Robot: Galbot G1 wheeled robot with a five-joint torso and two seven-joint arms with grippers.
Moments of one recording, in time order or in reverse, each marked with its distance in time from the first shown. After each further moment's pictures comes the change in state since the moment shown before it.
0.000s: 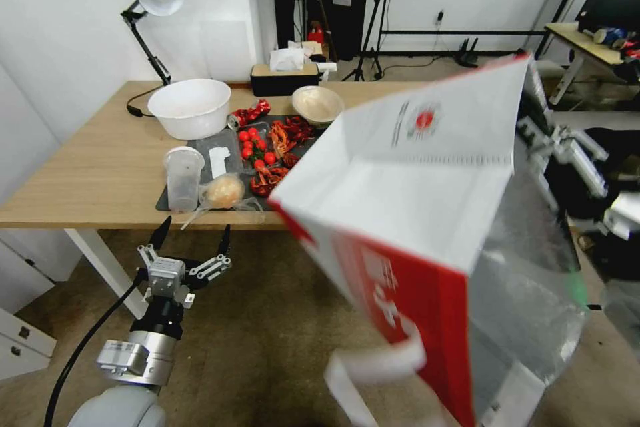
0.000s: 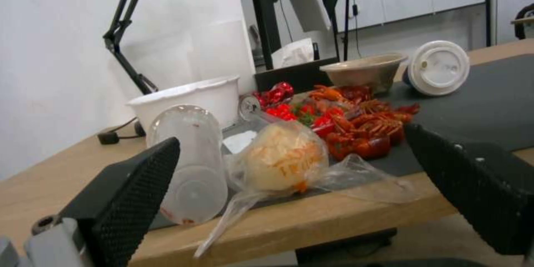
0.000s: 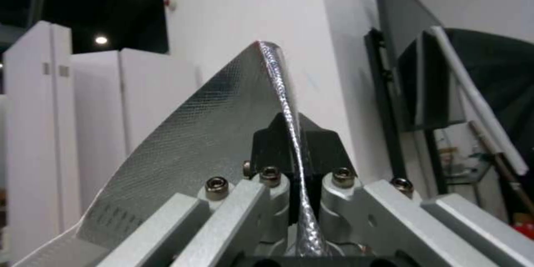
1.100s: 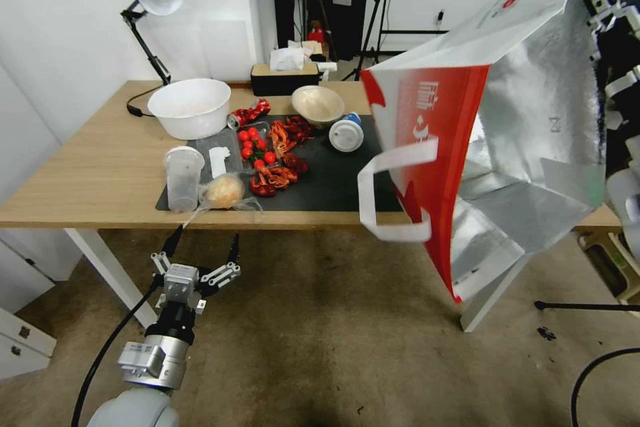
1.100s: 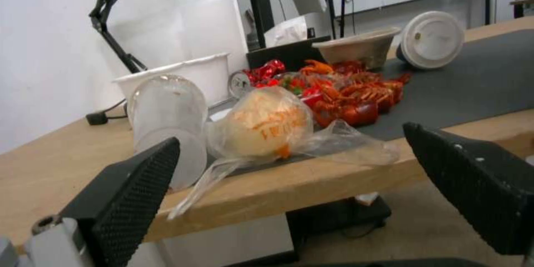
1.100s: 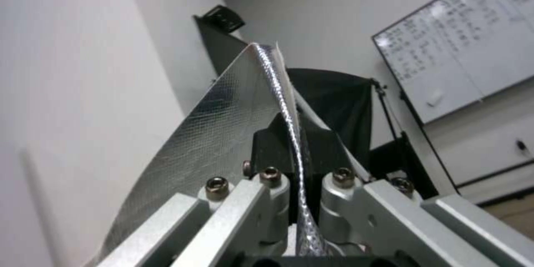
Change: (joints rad) left arm -0.013 -0.041 0.031 0.050 0.052 0.005 0.014; right arm 0.488 -0.101 -0.247 -0.215 0.105 0.028 0.606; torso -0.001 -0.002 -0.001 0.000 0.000
